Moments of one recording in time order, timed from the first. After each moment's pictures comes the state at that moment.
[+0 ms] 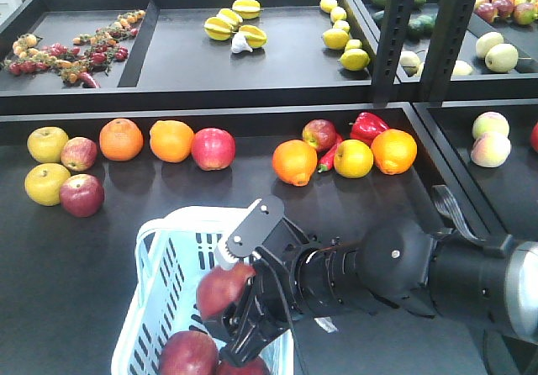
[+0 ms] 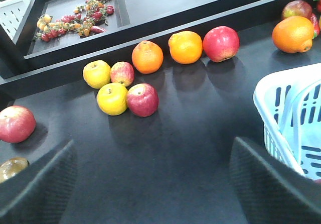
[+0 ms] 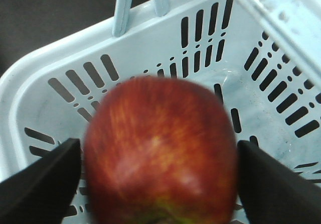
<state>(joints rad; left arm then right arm) -0.51 0.42 -0.58 0.61 0.83 -0.44 0.73 1.61 -0.87 0.98 0.32 -1.10</state>
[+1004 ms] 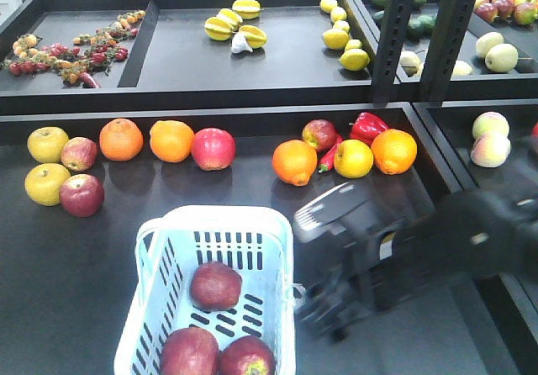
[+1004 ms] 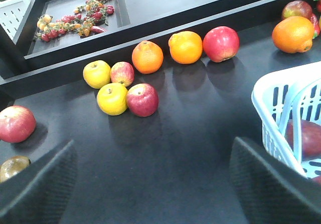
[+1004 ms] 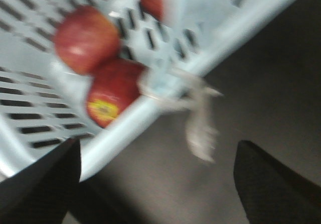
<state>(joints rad) -0.51 0.42 -0.58 0.61 0.83 -0.44 0.53 1.45 -0.87 0.32 0.66 -0.35</state>
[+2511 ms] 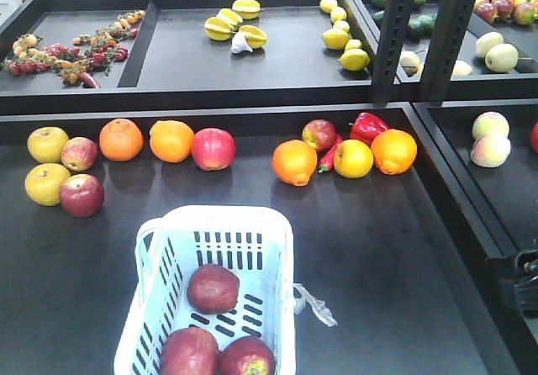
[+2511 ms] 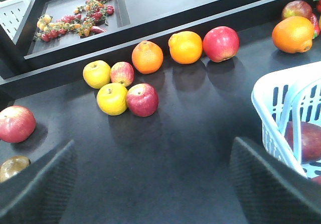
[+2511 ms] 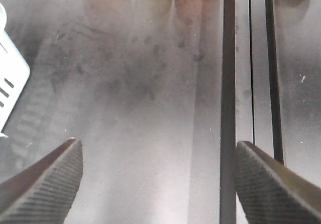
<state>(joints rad) -0.51 0.42 -0.58 0.61 0.83 -0.44 0.01 0.85 -0.65 0.13 0.70 -0.25</state>
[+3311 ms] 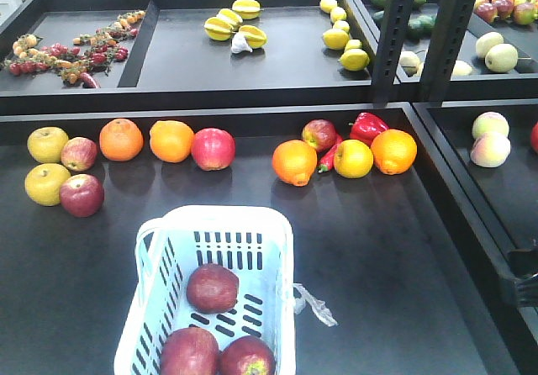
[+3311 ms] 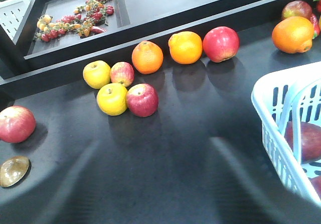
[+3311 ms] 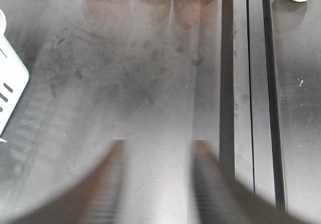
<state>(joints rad) -0.51 0.42 -0.58 0.61 0.83 -0.44 0.01 0.85 -0.65 0.13 0.69 -0.25</state>
